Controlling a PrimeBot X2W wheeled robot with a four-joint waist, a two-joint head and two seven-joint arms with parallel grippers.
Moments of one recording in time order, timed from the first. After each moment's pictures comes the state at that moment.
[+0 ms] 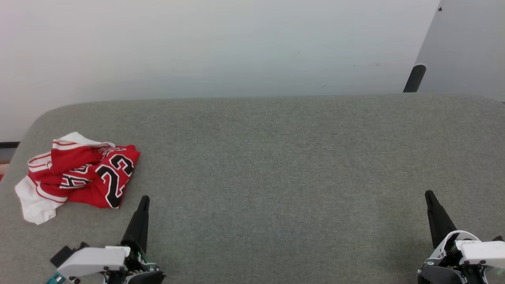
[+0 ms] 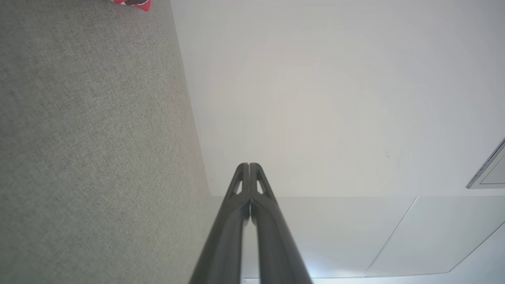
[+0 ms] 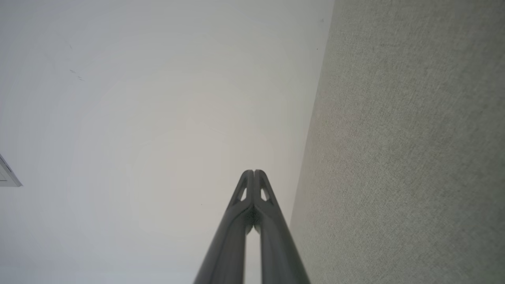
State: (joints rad) left arm -0.10 0.05 0.11 0.25 -1.61 -0.13 0.11; right arm -0.11 -0.05 -0.11 0.25 1.61 0.13 0.11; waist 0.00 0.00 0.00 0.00
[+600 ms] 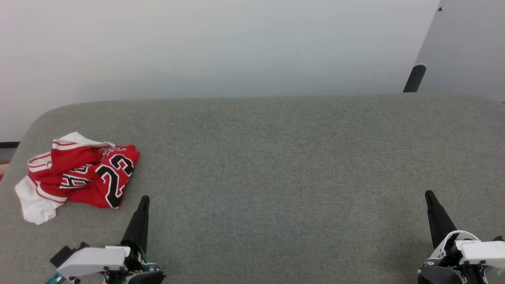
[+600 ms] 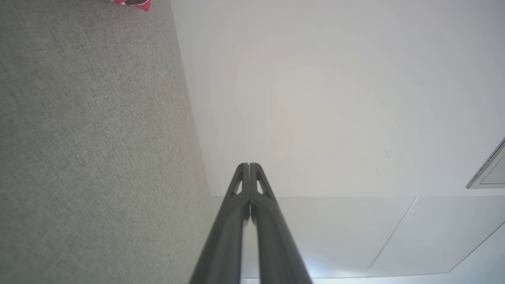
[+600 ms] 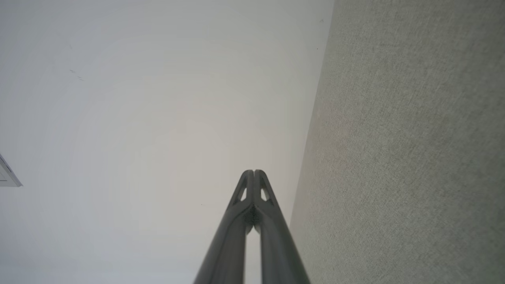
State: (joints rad) left arm -0.11 0.05 0.11 0.25 -1.61 -0.13 0.11; right arm -0.11 -0.05 -0.11 0.25 1.61 0.13 0.11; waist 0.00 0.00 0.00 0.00
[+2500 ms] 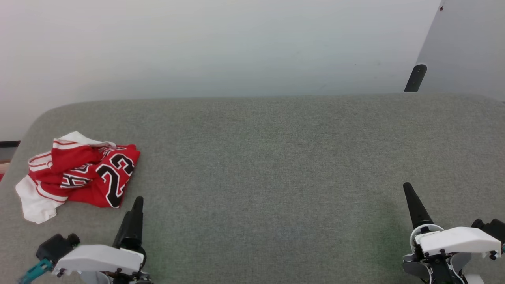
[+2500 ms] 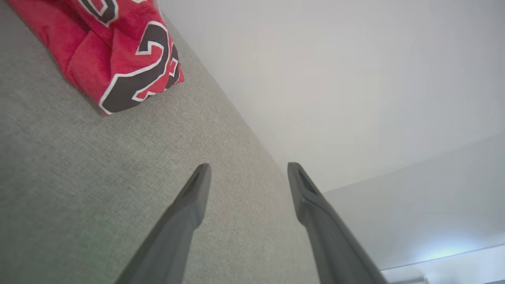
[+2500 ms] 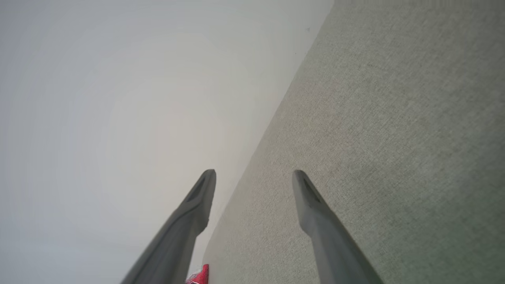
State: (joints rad) left arm -0.10 0.16 0.03 0.29 -1.16 -0.10 -0.03; right arm -0.20 -0.08 0.01 0.42 1.28 0.13 -0.03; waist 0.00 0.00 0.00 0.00
